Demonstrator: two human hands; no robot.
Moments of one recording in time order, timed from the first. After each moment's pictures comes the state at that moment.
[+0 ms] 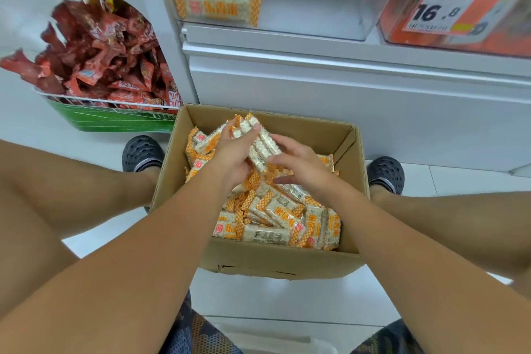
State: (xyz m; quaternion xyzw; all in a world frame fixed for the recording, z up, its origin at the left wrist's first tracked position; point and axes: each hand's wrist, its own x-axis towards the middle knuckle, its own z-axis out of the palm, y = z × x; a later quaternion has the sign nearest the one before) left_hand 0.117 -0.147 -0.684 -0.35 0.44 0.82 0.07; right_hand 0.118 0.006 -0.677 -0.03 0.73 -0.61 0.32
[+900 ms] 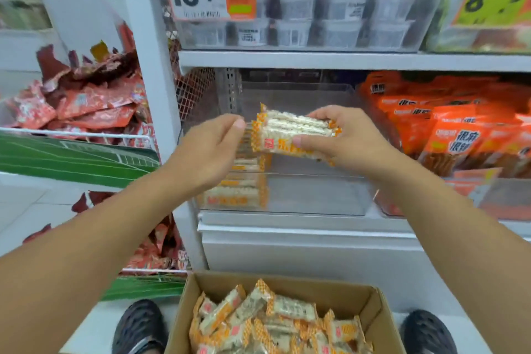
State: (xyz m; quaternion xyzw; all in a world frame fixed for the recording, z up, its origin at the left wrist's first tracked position) left_hand 0.002 -0.233 -0.436 0.03 0.94 0.31 -0.16; right_hand -0.056 -0.012 -0.434 -0.16 0.86 -0.49 -0.04
